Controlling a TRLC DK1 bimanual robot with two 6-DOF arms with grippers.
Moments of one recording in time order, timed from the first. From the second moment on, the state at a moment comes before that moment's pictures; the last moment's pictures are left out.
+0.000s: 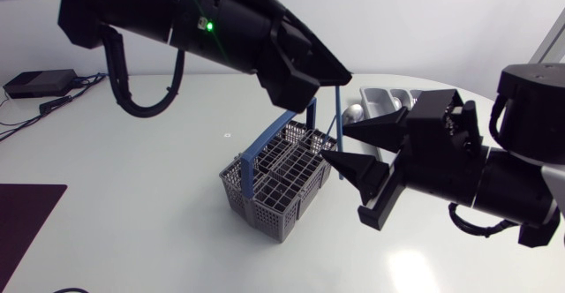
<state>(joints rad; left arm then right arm) -0.77 1.49 1.53 -0.64 0.48 0.29 0.62 0.90 0.61 -0.04 -0.20 -0.24</state>
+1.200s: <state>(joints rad) -0.64 1.43 1.53 -0.59 0.35 0.28 0.37 0.81 0.61 -0.20 -0.34 -0.26</state>
